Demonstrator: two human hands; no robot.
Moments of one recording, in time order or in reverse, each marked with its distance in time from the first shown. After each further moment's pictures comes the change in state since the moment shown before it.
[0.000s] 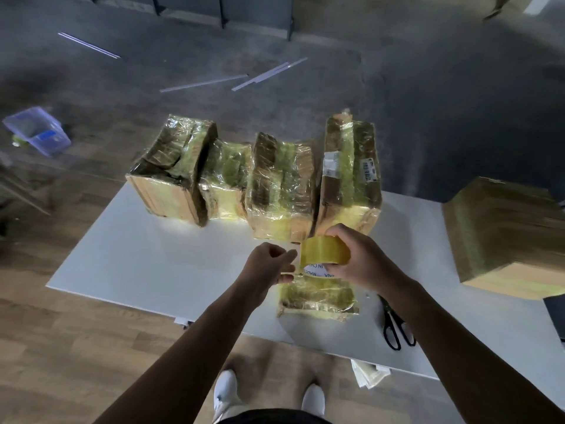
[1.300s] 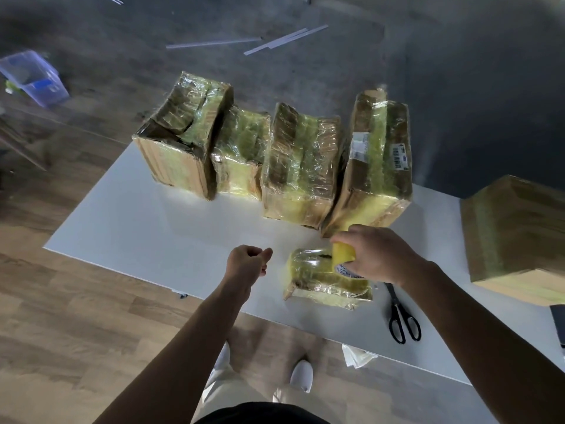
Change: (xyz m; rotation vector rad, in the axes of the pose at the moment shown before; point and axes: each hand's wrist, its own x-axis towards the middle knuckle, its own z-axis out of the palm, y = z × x) left_hand 0.036 -0.068 -0.044 -0.008 0.276 -0.110; right_hand 0.024 -0.006 0.003 -0.603 -0.332 0.002
